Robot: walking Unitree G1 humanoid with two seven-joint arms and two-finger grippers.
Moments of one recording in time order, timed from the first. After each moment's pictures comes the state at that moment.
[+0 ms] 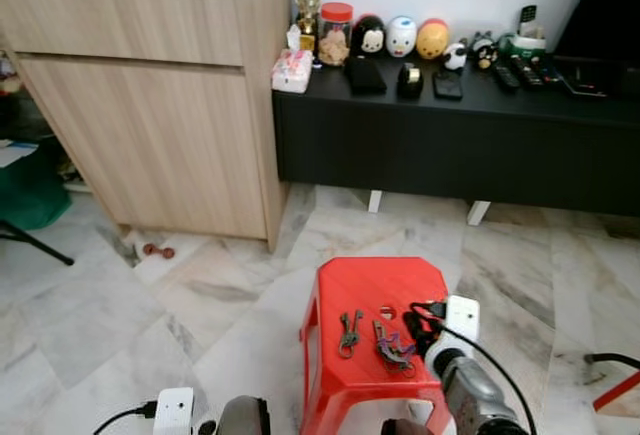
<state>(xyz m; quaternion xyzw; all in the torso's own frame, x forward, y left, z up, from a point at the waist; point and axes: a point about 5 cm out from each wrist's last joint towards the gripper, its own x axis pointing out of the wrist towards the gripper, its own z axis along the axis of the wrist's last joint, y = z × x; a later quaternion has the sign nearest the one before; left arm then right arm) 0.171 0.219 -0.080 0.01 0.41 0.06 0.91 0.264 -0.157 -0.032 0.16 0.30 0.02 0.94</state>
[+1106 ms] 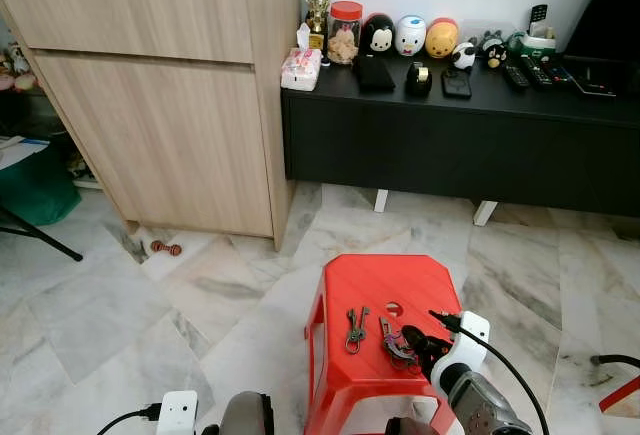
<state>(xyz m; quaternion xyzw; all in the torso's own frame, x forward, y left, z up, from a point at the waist) 0.170 0.218 -0.081 0.02 0.42 0.05 0.91 0.247 -0.168 -0.044 0.29 0.32 0.01 0.90</state>
